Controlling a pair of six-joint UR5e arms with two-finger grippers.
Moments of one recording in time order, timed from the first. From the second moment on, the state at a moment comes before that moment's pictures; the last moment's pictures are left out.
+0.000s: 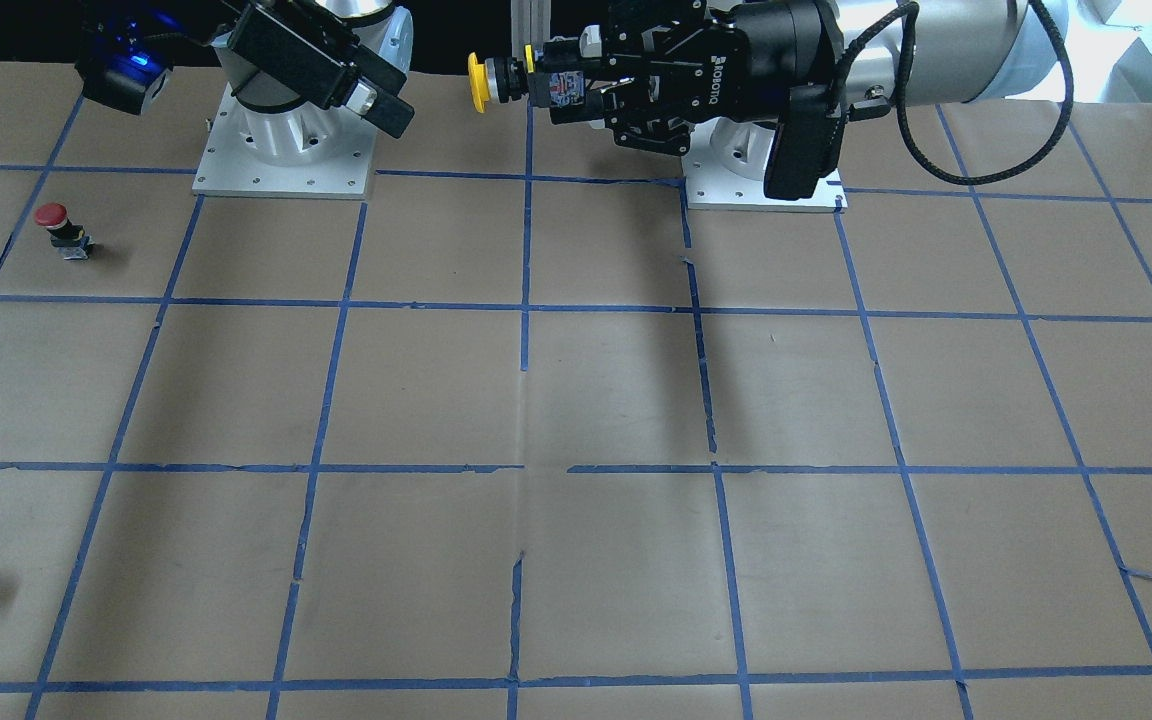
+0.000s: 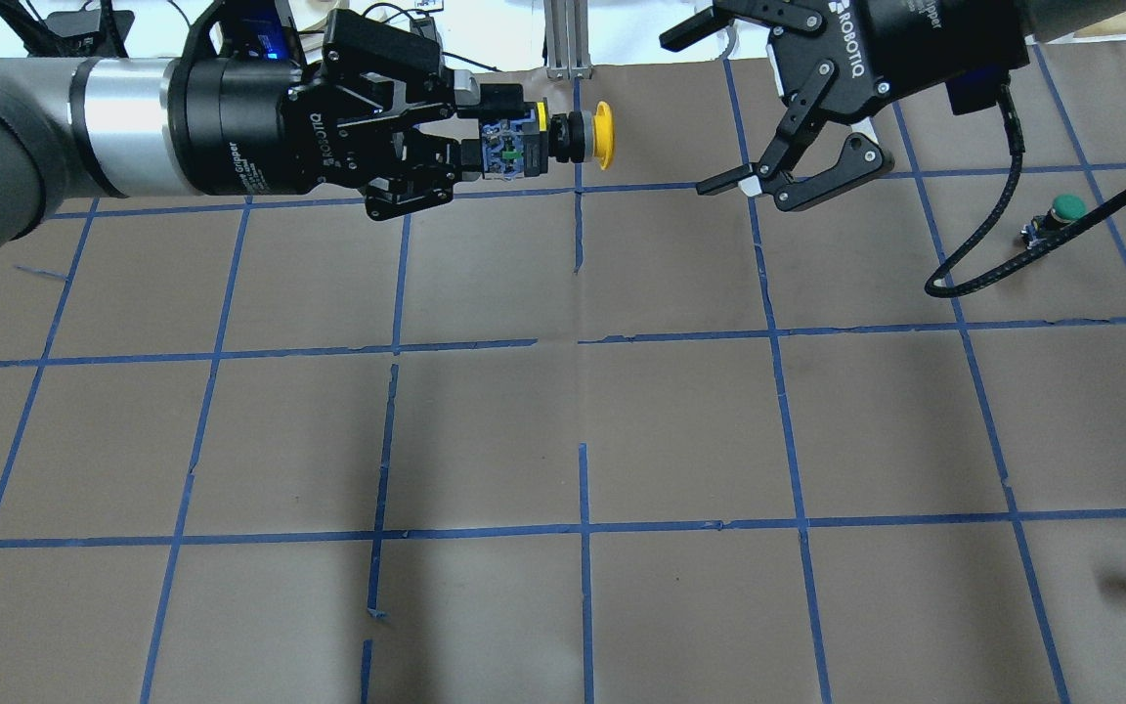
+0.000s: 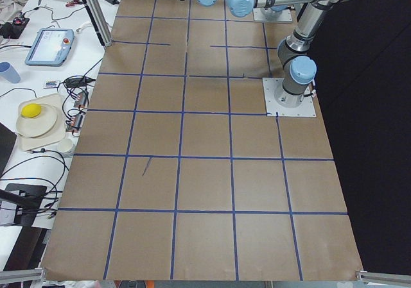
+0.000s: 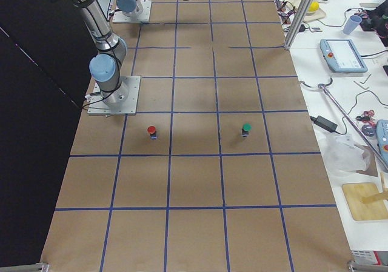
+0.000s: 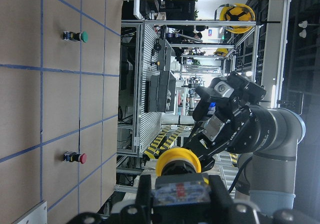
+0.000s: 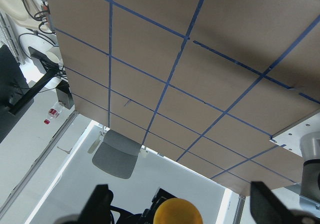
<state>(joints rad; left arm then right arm) -1.46 -1.47 -1.74 -2.01 0.14 0.47 1.47 -1.71 1.60 -1.49 -0.64 1.06</state>
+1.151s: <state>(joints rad) -1.48 -1.47 -1.74 -2.01 0.11 0.45 1.51 -1.71 1.63 -1.49 -0.57 1.06</state>
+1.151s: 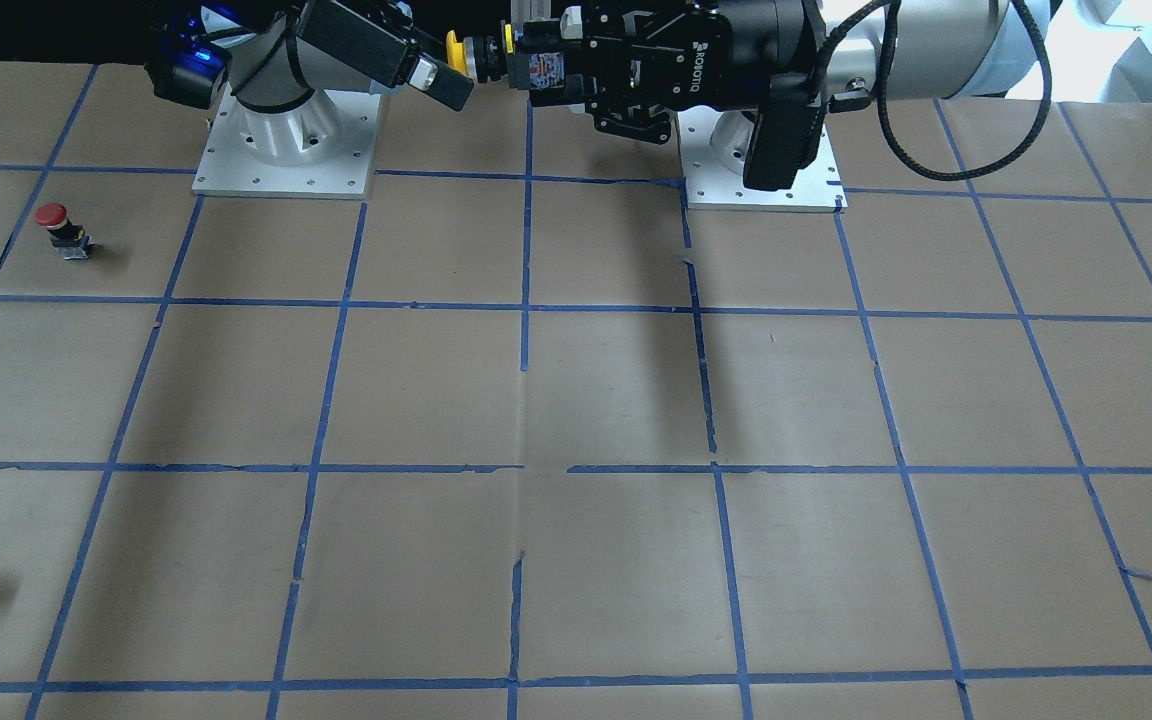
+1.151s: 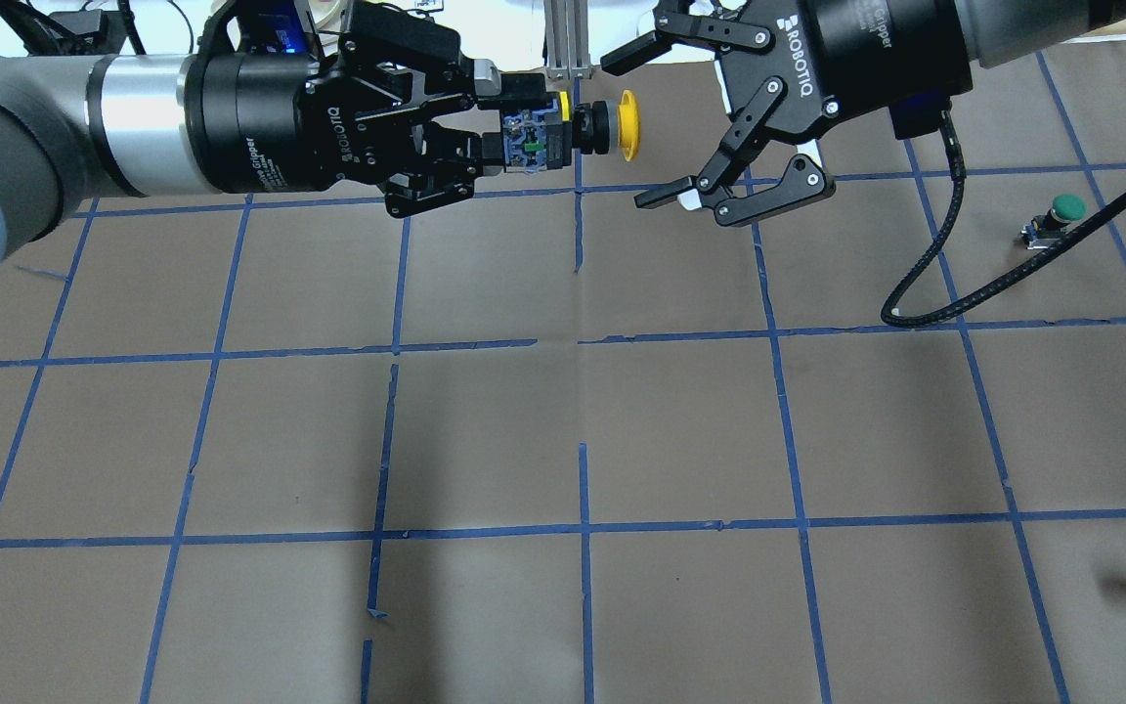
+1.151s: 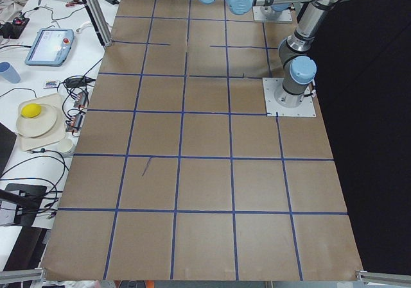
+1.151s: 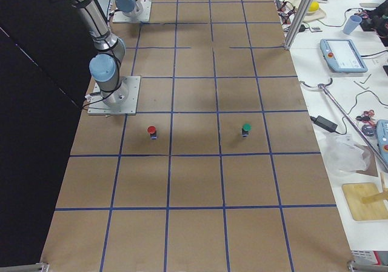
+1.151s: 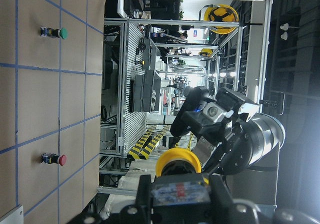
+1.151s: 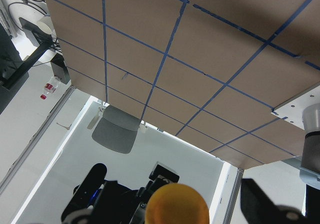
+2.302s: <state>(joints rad) -1.48 -1.48 -1.73 -2.01 0.11 0.44 1.51 -1.71 1.63 -1.49 -0.54 1.08</state>
